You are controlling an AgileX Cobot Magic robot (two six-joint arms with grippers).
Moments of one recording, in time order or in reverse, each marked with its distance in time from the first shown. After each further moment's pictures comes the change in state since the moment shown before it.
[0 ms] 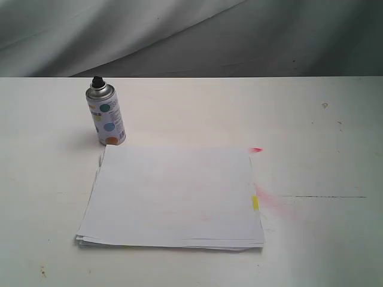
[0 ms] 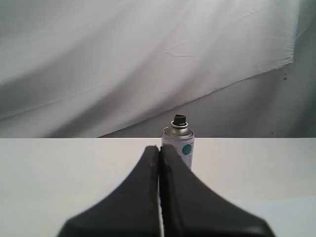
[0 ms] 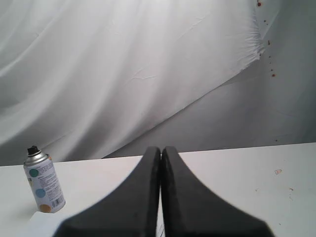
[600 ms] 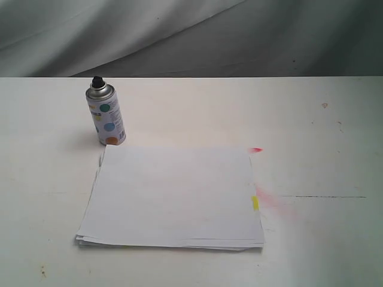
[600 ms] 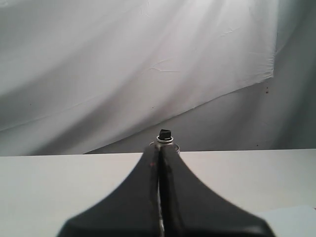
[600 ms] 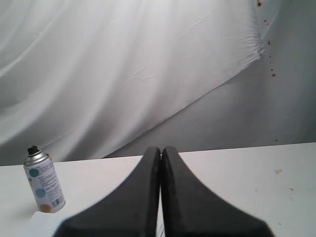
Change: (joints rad) left arm -0.047 -0.058 0.000 0.000 0.000 0.000; right arm 0.000 0.000 0.000 0.000 0.000 0.000
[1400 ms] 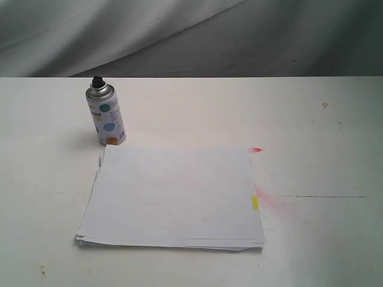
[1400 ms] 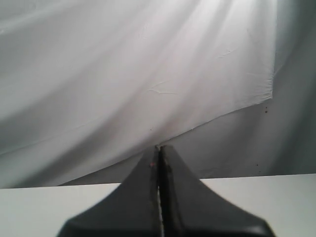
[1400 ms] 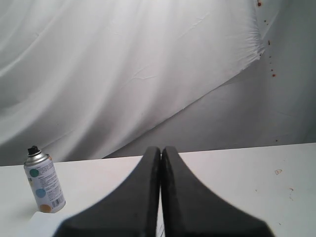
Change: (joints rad) left arm -0.002 0.268 -0.258 0.002 -0.015 0.000; right arm 0.000 0.000 0.000 0.000 0.000 0.000
